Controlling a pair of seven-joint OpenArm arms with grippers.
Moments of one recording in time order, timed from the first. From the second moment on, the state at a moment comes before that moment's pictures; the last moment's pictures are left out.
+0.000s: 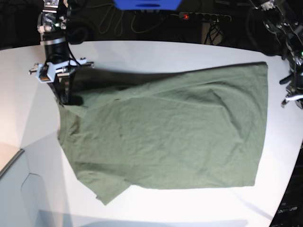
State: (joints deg) left arm 12.0 -4.0 -41.8 100.0 -22.1 0.0 28.4; right arm -27.1 -1.1 17.2 90.9 -1.4 19.4 22.2
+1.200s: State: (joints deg) left arm 12.0 -2.5 -34.3 80.2 -19.2 0.1 29.3; right arm -29.7 -1.9 16.0 90.9 -1.3 19.3 22.1
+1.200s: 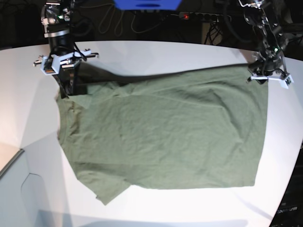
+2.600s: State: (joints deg) left arm 16.9 -2.5 -34.7 104.8 -18.5 -0.1 30.0; right arm -34.9 -1.7 8.7 89.4 -0.9 19.3 23.0
